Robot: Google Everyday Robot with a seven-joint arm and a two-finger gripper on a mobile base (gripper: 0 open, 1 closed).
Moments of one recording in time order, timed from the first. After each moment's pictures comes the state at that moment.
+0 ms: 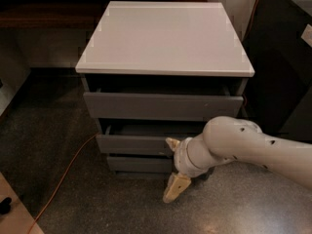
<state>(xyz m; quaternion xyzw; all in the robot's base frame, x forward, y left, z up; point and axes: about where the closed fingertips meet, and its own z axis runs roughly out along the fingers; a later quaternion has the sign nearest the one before) 0.454 -0.051 0.650 -0.66 0.70 0.12 0.25</state>
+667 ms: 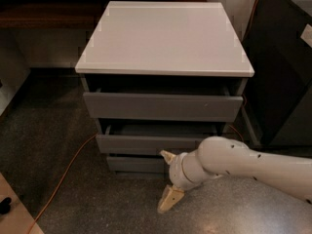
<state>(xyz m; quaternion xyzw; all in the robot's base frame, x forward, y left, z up) 0.446 -0.034 0.592 -0.65 0.70 0.14 0.27</state>
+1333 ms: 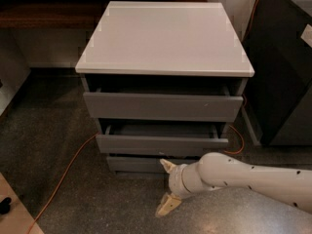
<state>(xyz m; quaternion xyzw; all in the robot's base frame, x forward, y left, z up) 0.449 -0.031 0.529 -0.64 0.69 0.16 0.30</state>
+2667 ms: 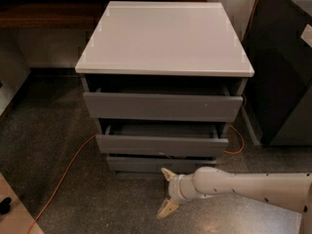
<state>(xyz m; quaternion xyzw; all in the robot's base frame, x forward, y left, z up) 0.486 -0.038 0.406 -0.63 0.70 0.16 0.31</state>
